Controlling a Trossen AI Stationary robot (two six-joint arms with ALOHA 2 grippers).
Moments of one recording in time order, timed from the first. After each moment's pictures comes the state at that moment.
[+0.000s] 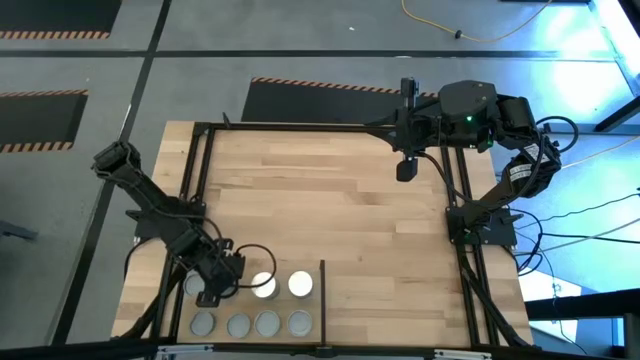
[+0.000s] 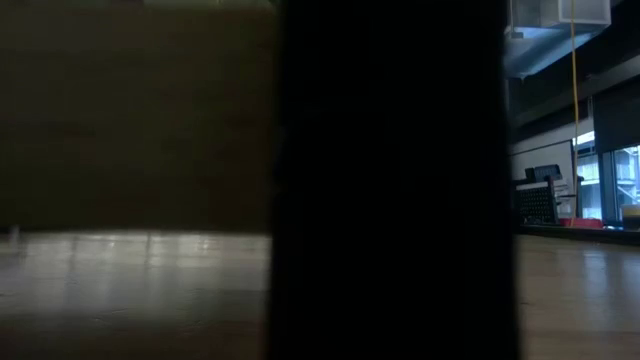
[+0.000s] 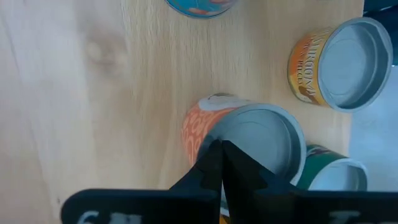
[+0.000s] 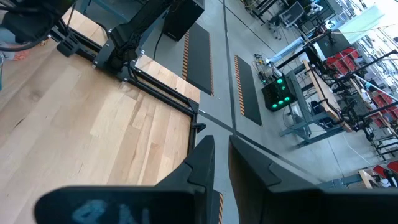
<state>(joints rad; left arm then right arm) -0.76 1.29 0.90 -0.82 0.09 -0.77 0.02 1.60 2.36 -1.15 0.29 -0.63</state>
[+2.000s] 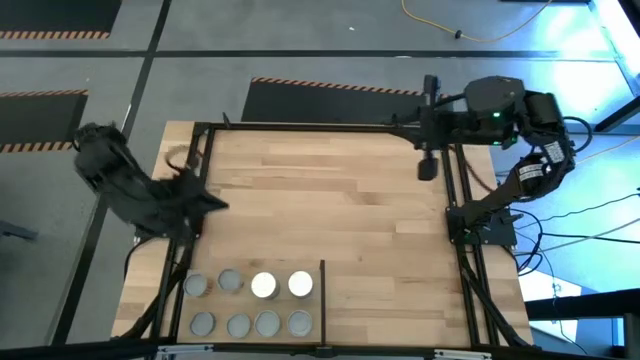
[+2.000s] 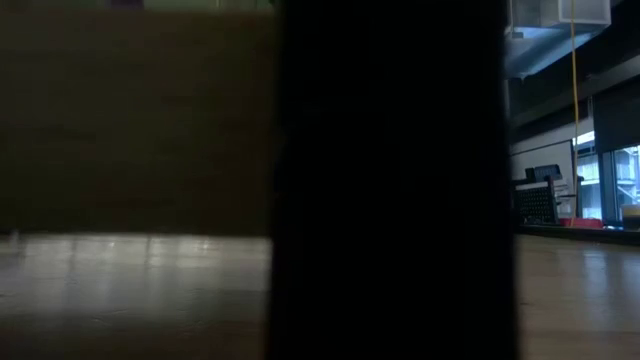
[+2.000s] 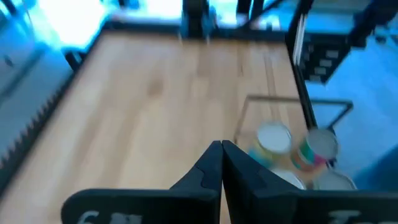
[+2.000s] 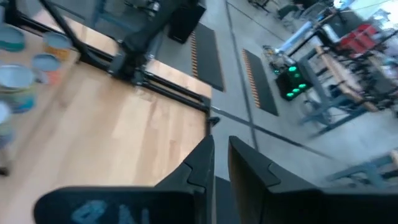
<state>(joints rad) -0.73 1.05 1.56 -1.22 -0.63 -0.57 0.02 1.53 2.36 -1.23 0.28 -0.50</state>
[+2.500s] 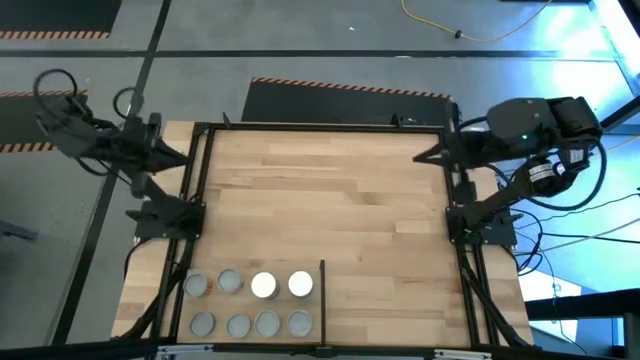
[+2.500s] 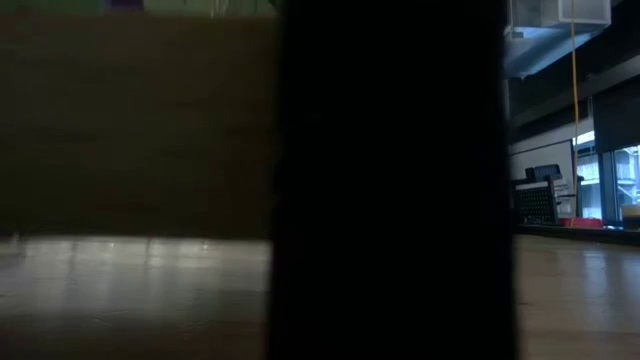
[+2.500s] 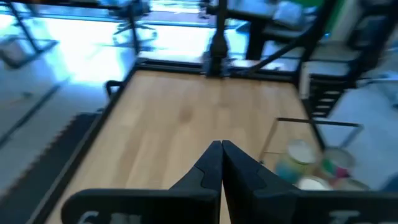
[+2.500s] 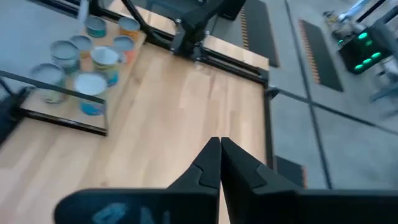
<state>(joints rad) -0.74 0.72 1.59 -1.36 -0.73 -0.43 0.16 1.44 2.36 -1.51 0.22 -0.27</state>
